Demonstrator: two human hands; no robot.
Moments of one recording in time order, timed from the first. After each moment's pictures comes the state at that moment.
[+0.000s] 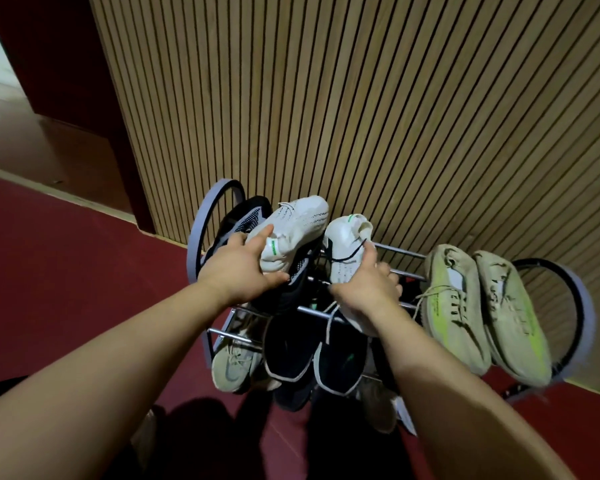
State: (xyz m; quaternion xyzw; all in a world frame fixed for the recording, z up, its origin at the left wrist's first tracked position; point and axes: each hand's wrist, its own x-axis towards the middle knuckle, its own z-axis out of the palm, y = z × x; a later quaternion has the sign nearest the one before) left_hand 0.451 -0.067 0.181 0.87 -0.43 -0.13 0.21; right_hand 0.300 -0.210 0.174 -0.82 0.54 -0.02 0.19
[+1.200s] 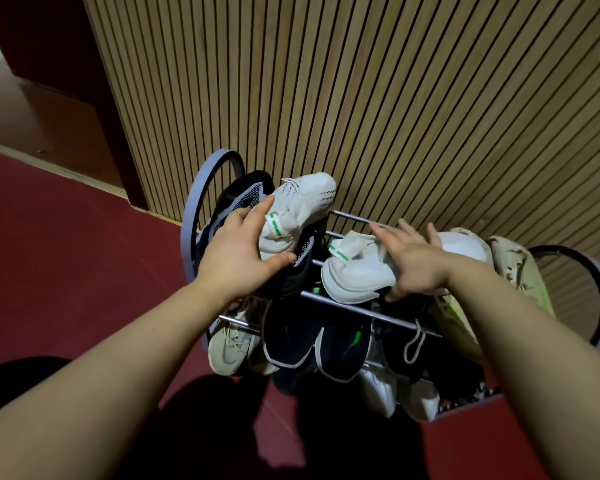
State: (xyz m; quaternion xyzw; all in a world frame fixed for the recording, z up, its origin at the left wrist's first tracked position) left_hand 0.446 -0.067 0.162 0.83 -0.43 -0.06 0.36; right_hand 0.273 -0.275 0.200 -0.93 0.29 0.23 -0.01
